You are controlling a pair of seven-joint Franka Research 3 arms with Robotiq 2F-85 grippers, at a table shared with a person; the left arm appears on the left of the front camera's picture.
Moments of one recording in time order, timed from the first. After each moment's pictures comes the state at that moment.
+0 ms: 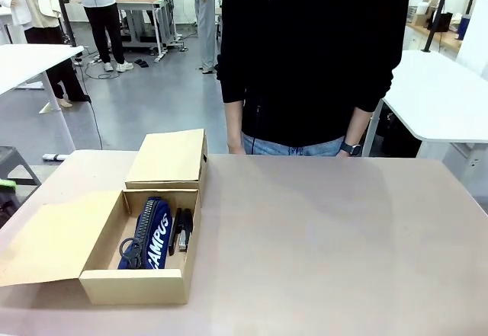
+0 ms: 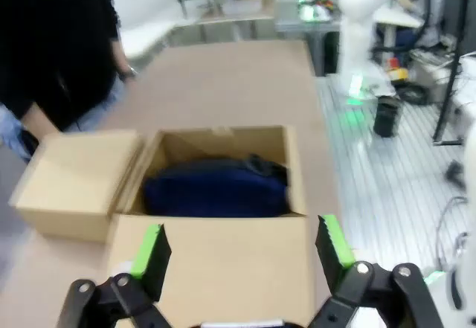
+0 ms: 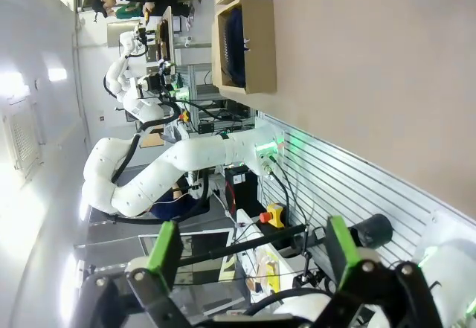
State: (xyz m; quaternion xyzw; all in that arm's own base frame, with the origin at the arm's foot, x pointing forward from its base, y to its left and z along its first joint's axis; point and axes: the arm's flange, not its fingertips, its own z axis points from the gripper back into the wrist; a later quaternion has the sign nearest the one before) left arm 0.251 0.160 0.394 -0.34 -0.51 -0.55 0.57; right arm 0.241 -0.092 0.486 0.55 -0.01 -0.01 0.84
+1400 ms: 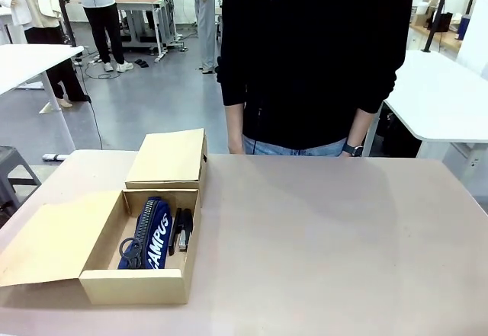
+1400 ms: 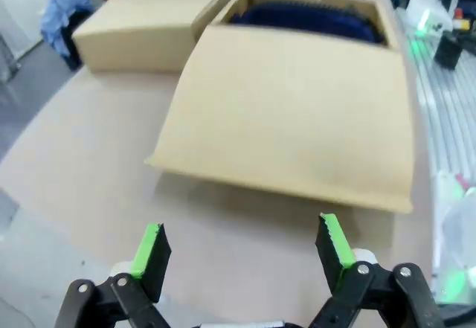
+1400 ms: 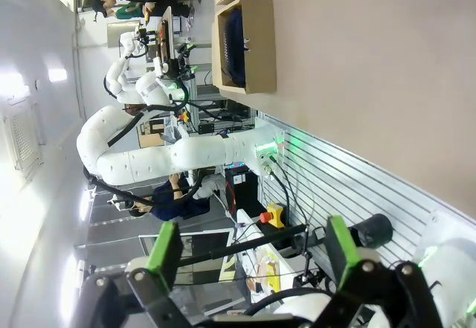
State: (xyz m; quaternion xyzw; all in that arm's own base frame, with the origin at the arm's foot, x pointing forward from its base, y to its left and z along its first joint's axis) left arm 0.290 0.289 0.304 -0.25 -0.43 -0.51 0.70; right arm 0.240 -0.093 0.487 0.55 -0.01 -0.01 0.84
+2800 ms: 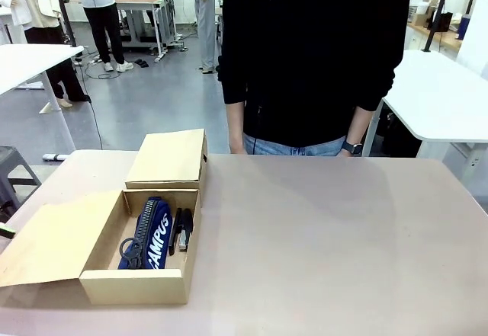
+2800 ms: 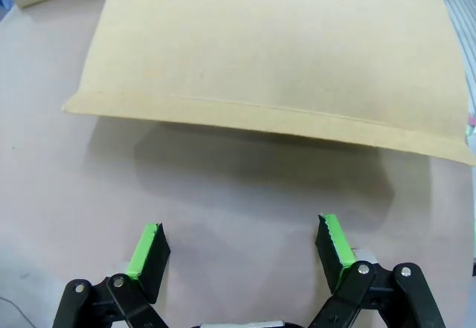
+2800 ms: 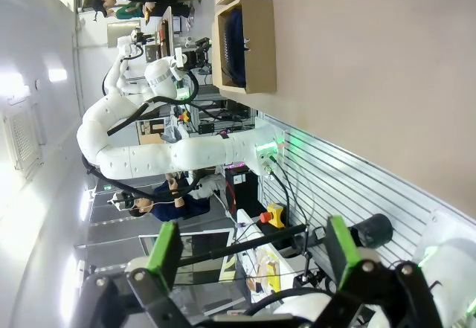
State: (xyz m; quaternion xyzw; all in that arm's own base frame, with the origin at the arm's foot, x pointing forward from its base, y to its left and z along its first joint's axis) left arm 0.323 0.255 0.252 -0.24 -0.32 -0.57 0.72; right arm 0.240 -0.093 0.487 0.55 -0.01 -0.01 0.84
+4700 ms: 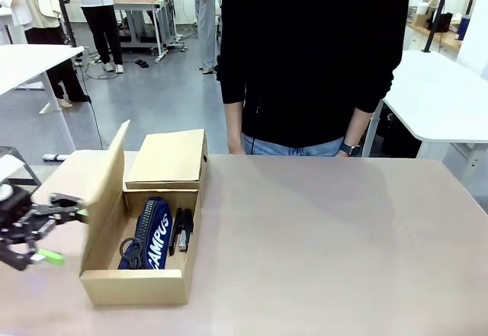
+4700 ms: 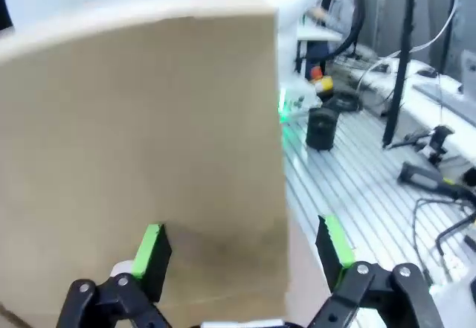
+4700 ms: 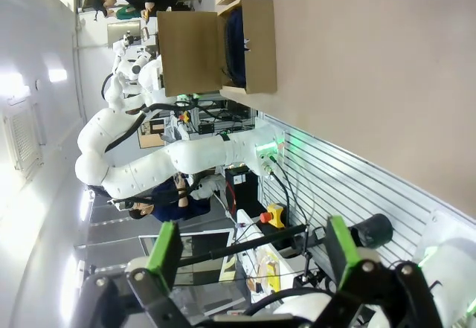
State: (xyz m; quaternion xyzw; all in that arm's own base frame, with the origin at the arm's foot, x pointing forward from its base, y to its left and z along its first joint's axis) left arm 0.304 0.046 0.307 -0.48 -0.40 -0.61 0.50; right arm 0.240 -0.093 0.487 0.55 -0.01 -0.01 0.84
